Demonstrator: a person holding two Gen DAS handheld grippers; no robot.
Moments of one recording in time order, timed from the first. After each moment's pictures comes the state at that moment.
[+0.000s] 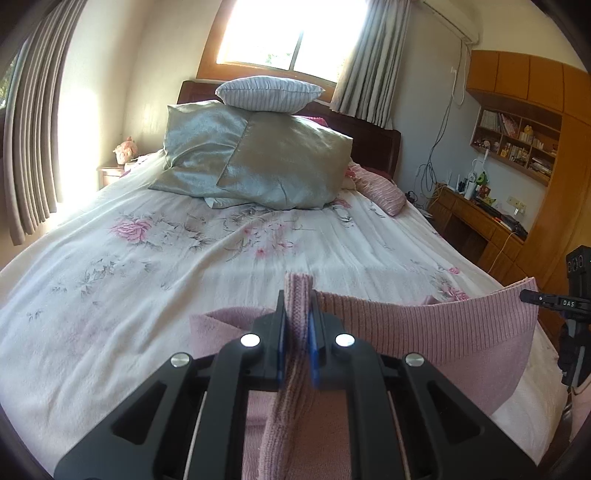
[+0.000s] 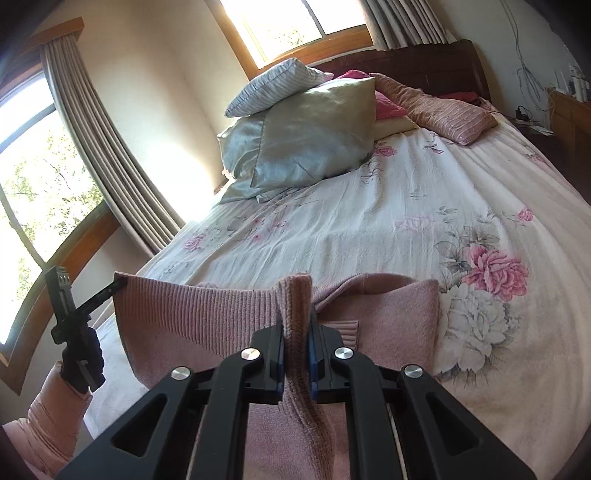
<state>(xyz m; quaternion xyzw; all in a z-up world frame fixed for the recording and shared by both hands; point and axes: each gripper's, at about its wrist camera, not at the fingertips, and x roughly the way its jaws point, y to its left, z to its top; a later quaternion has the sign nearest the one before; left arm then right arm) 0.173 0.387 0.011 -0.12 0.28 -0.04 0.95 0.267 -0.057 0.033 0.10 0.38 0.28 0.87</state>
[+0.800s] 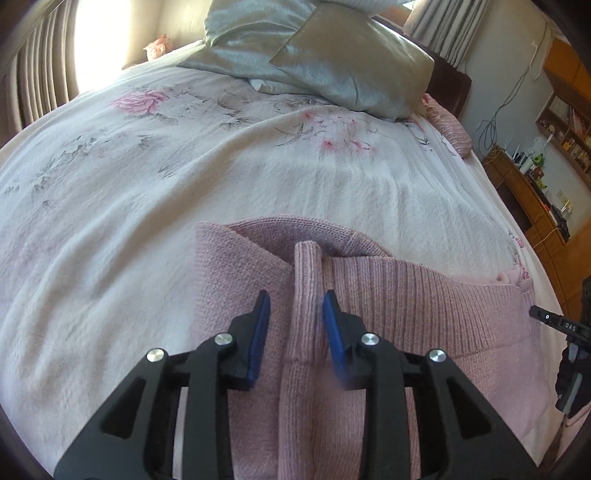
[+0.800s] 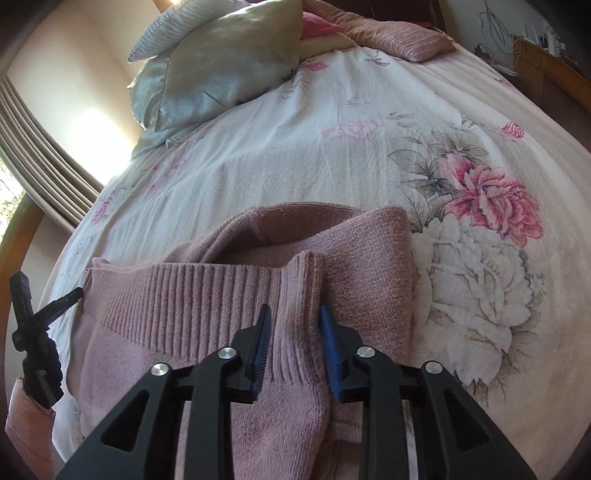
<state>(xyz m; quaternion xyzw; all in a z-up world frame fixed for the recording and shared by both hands) 0.235 0.432 -0.111 -0.21 0.44 0.00 0.88 0.339 -0.053 -0.092 0.09 0.50 0.18 0.84</state>
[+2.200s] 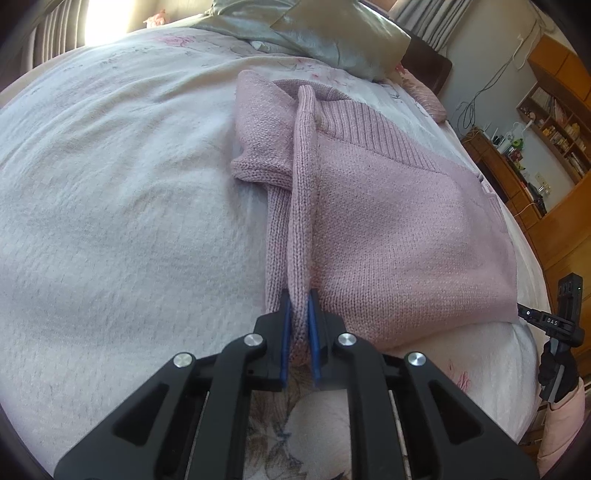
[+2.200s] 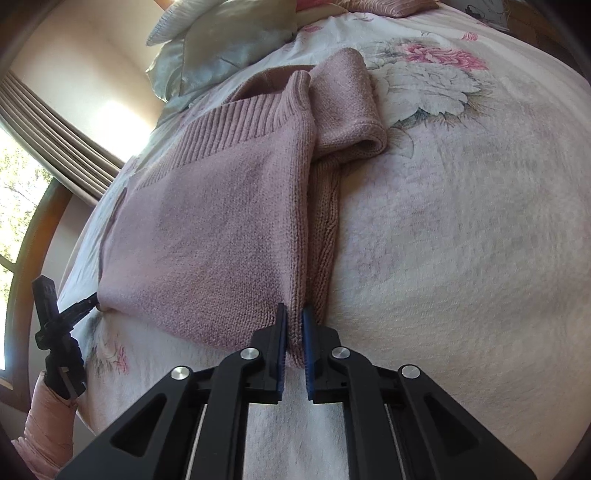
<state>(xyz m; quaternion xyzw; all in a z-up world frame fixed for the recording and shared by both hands) 0.090 0.403 -0.158 -0.21 0.46 -0.03 0.86 0.188 -0.091 -0.143 0.13 0.54 0.21 0.80</state>
